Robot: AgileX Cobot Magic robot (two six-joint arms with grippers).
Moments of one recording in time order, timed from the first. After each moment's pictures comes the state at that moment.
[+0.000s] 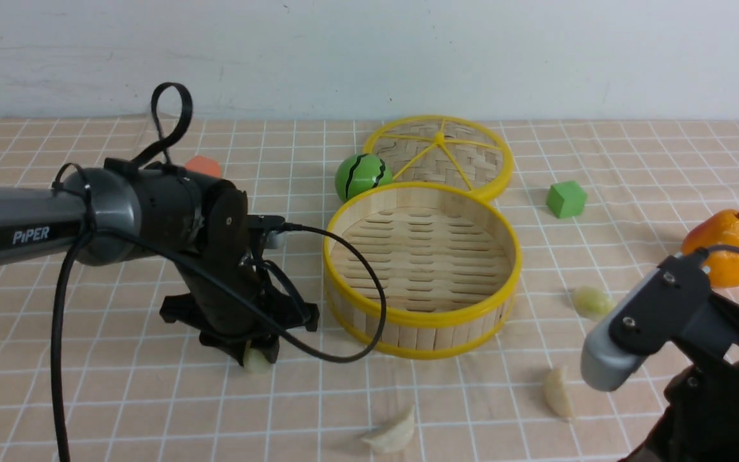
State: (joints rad) right arm 0.62 1.11 -0.86 0.18 1.01 -0.14; left arm -0.39 1.93 -1.30 -0.02 0.74 -0.27
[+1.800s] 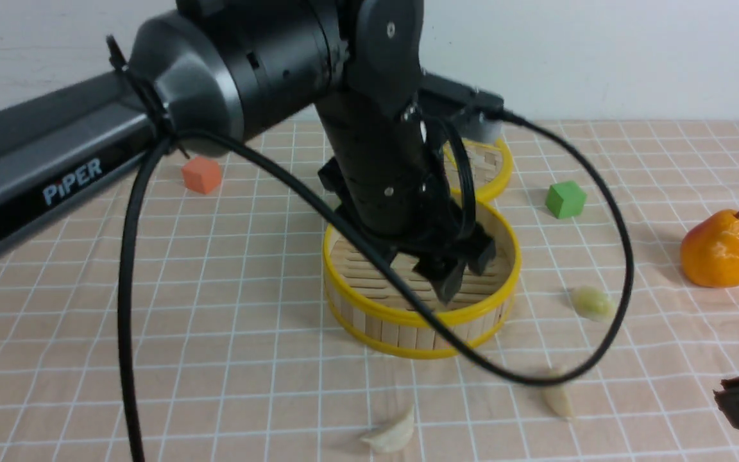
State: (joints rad) right arm 0.62 0.82 -0.91 0.03 1.03 -0.05; left arm -0.73 1.90 -1.78 -0.06 1.18 0.03
